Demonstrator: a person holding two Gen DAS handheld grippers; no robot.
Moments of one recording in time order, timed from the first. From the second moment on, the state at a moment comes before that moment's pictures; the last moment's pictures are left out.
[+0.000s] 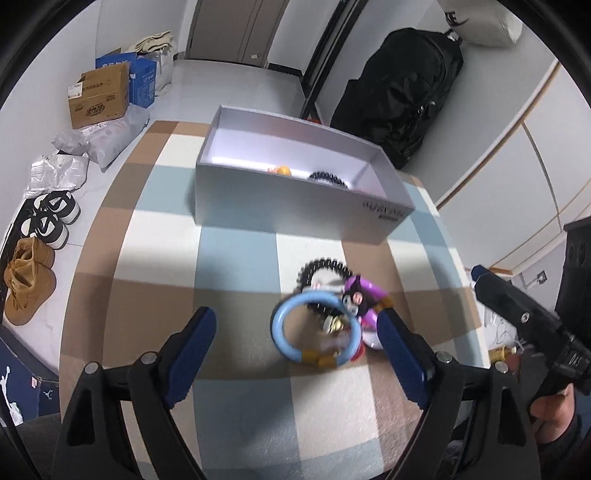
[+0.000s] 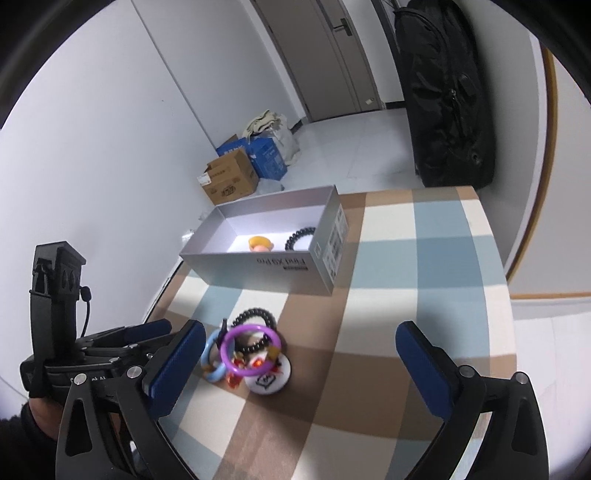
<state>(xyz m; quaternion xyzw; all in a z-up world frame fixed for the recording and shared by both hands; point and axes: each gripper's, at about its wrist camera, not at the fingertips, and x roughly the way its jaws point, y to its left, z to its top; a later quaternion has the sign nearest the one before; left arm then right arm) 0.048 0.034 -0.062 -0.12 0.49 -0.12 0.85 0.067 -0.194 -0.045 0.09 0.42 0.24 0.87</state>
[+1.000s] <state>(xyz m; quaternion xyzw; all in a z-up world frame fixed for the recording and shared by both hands) 0.044 0.009 -0.076 -0.06 0.50 -0.16 0.85 0.053 -0.199 -0.052 0.09 0.42 0.22 0.87</state>
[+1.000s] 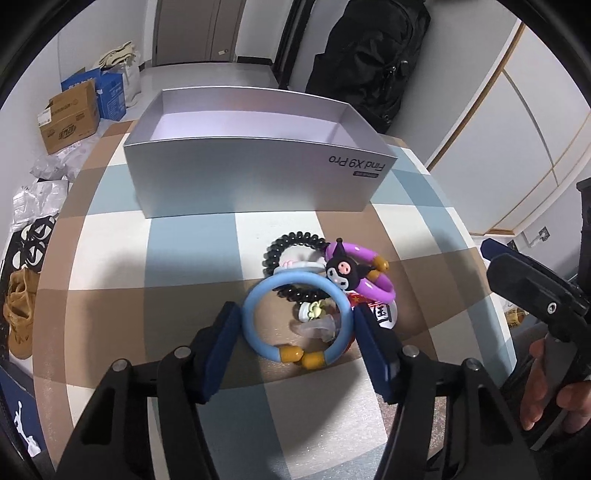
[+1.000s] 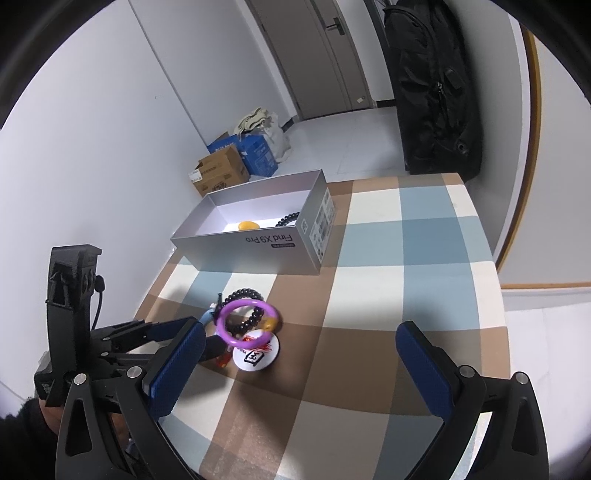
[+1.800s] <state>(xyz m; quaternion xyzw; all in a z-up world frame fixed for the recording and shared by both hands) 0.047 0.056 -0.059 -0.22 0.48 -0.16 0.84 0.054 -0.188 -0.060 0.09 0.44 0.23 0.86</state>
